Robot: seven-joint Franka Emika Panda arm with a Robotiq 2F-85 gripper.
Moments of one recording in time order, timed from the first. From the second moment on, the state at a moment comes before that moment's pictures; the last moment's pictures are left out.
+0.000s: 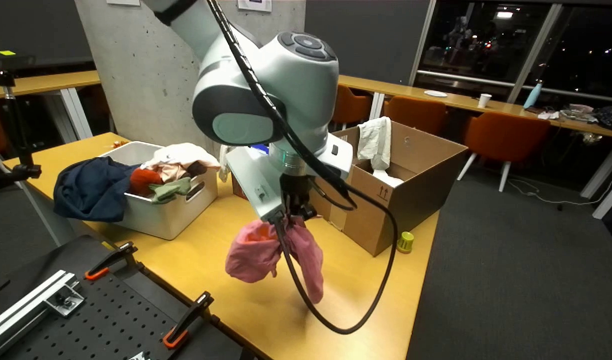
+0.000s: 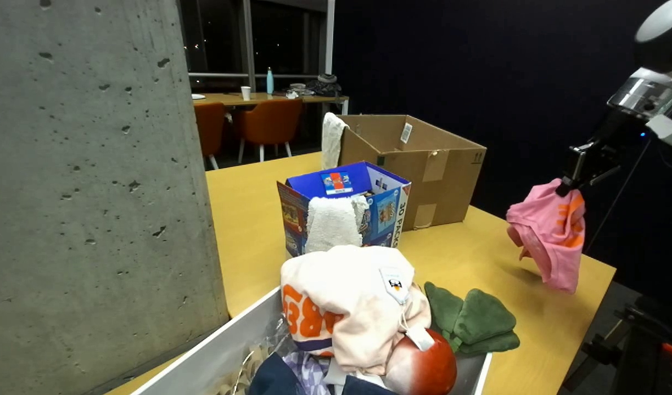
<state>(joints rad) -0.17 0.21 -0.25 -2.24 0.52 2.53 -0.40</state>
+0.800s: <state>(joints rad) -0.07 0.24 -0.17 -2.21 0.16 2.58 0.11</state>
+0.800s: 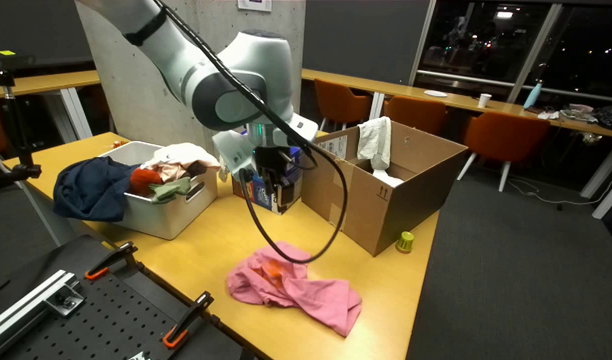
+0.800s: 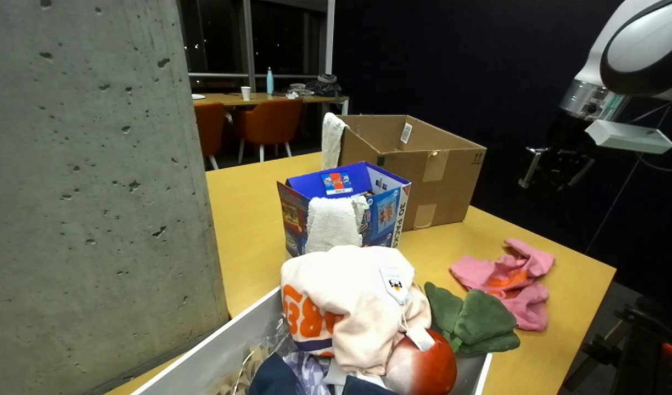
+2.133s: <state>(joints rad) 0.15 0.53 0.17 -1.74 0.15 2.26 -0.09</state>
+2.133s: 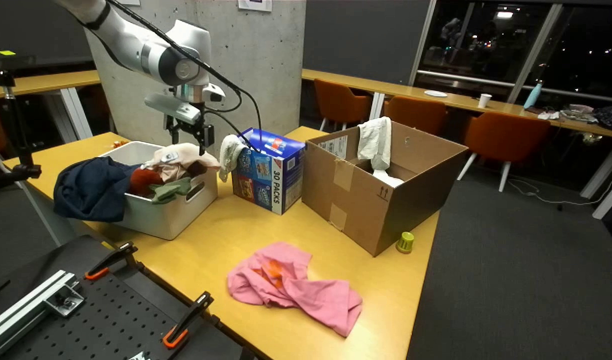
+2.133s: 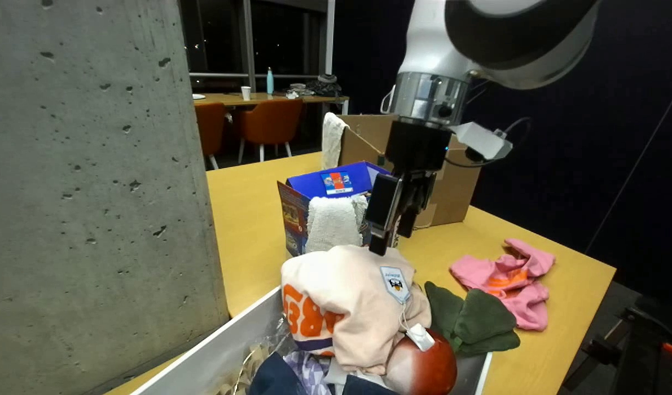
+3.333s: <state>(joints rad) 0.24 0.70 0.17 -1.55 0.10 2.15 -0.07</state>
